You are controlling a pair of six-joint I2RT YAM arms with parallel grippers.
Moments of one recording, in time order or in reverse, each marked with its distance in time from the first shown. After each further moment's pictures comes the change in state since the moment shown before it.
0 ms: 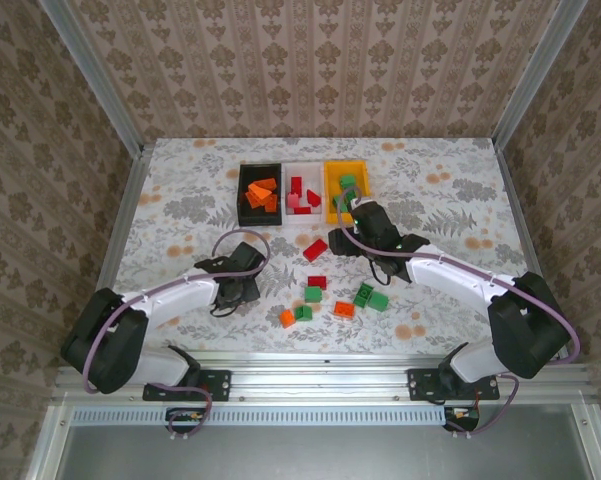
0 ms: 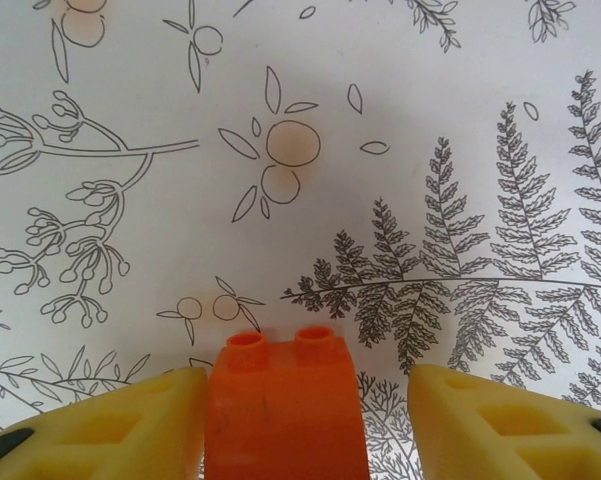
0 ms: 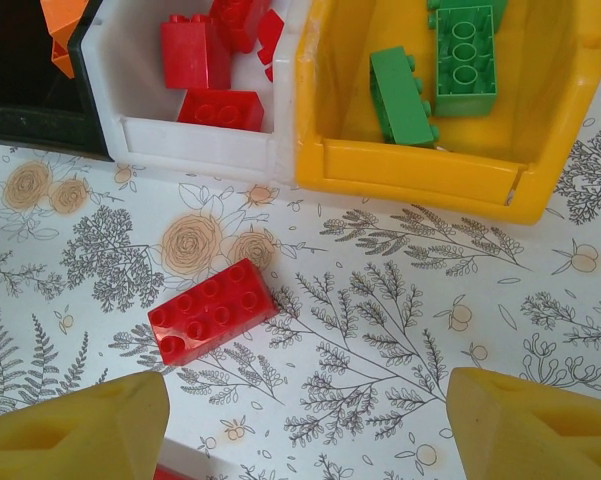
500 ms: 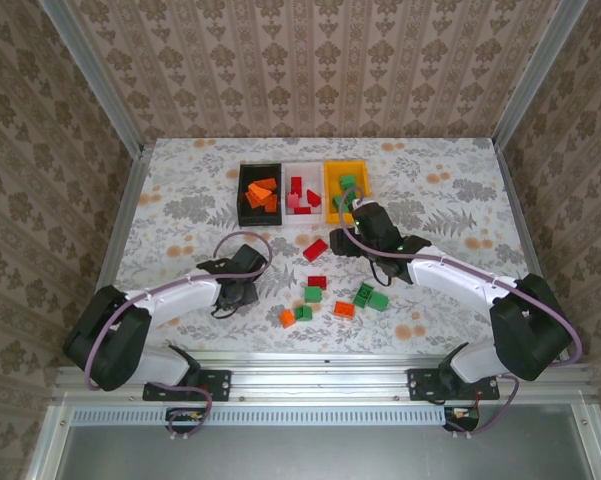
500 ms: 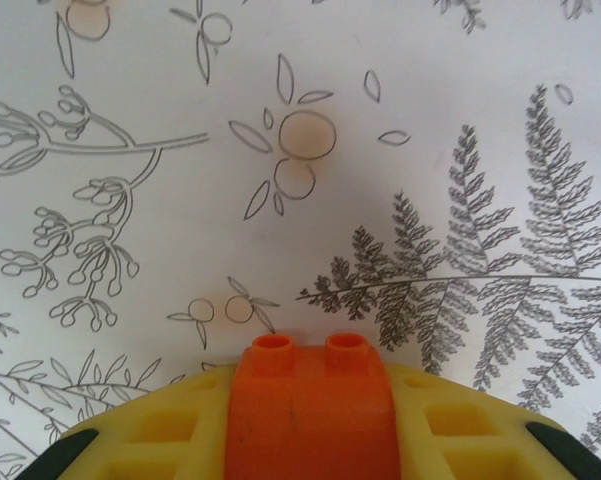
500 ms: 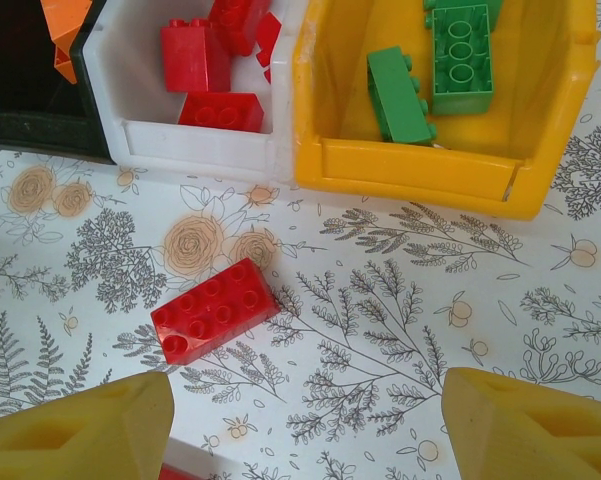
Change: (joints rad) left arm -0.007 0.017 -0.007 0.006 -0.028 0.023; right arm 0.000 -0.014 -0.013 0.007 0.000 0.015
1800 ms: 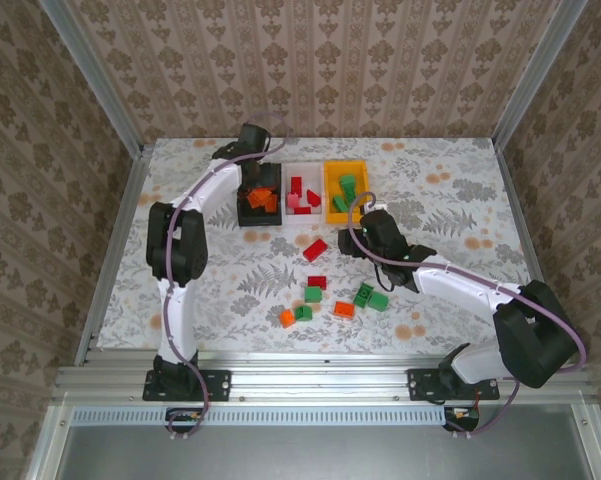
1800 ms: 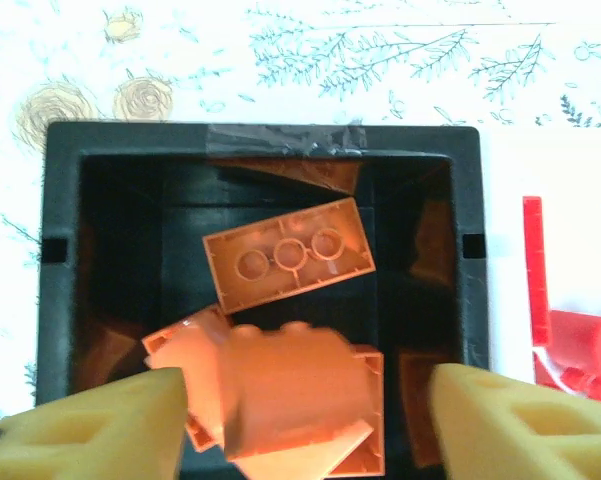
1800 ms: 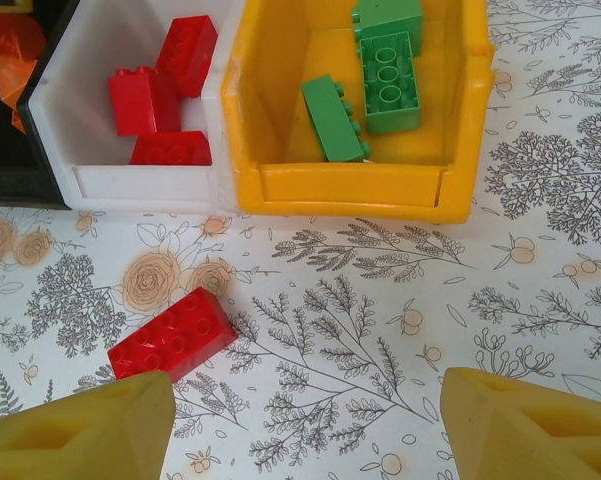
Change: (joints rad) left arm 0.296 0.801 1.245 -0.108 0.183 0.552; right arm -0.018 -0.046 -0.106 0.121 0.080 0.055
